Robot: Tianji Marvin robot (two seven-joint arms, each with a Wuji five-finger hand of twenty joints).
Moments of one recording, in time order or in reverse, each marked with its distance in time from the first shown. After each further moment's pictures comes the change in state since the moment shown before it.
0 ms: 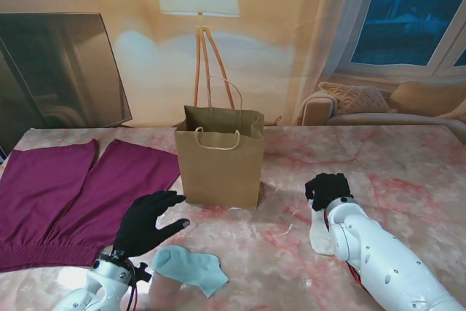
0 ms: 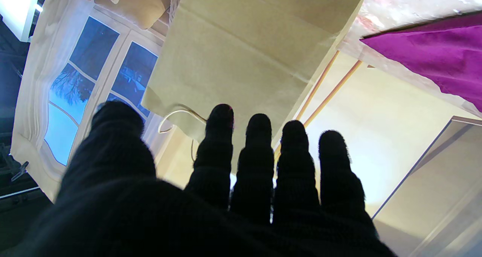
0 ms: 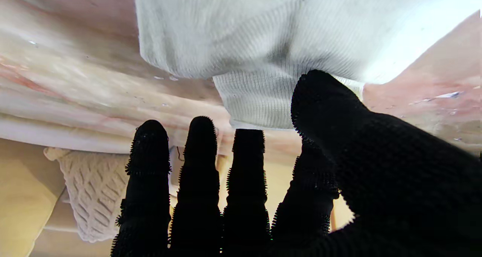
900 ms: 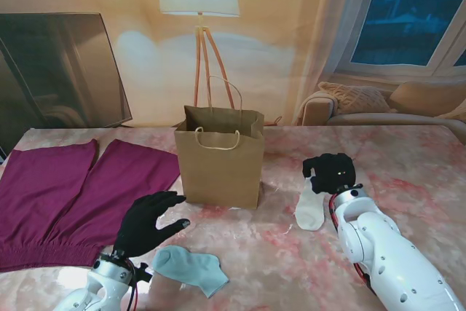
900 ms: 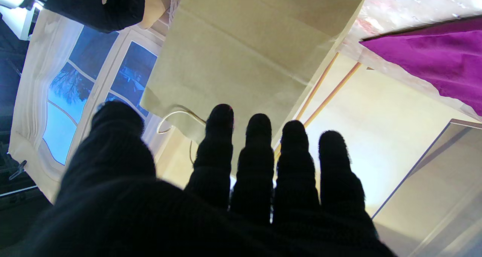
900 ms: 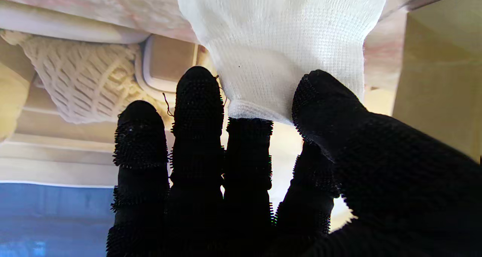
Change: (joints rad) left arm -0.004 -0.001 0.003 0.008 -0.008 -0.003 0.000; right arm -0.182 0.005 0.257 -0.297 -0.196 -0.138 -0.117; left_hand 0.000 0.000 0.000 0.000 0.000 0.000 0.000 0.000 0.000 0.000 0.000 0.000 0.000 0.000 0.000 0.000 -0.001 0.000 0.000 0.000; right_hand 0.012 0.065 -0.049 -0.011 0.020 -0.001 0.000 -0.152 0.467 0.021 0.199 0.144 0.511 0.000 0.365 0.231 0.318 0.029 0.202 -0.058
